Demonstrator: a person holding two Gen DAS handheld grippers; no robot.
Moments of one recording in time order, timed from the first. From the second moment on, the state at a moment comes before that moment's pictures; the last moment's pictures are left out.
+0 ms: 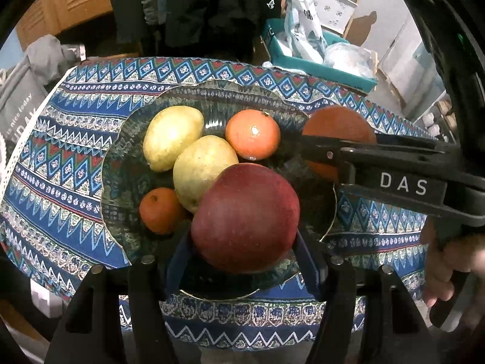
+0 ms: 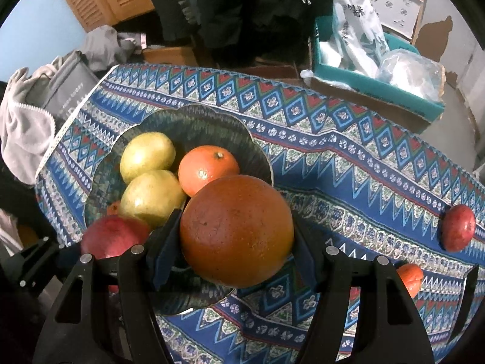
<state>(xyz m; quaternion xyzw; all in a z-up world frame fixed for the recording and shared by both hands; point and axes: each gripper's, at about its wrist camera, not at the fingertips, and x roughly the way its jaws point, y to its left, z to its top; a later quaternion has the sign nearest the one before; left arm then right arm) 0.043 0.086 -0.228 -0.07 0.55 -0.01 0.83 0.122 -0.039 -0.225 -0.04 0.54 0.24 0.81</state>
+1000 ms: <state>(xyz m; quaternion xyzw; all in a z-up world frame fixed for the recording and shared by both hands) 0.041 0.094 -0.182 -0.08 0.49 0.02 0.87 0.106 -0.061 -0.155 -0.05 0.46 0.21 0.86</state>
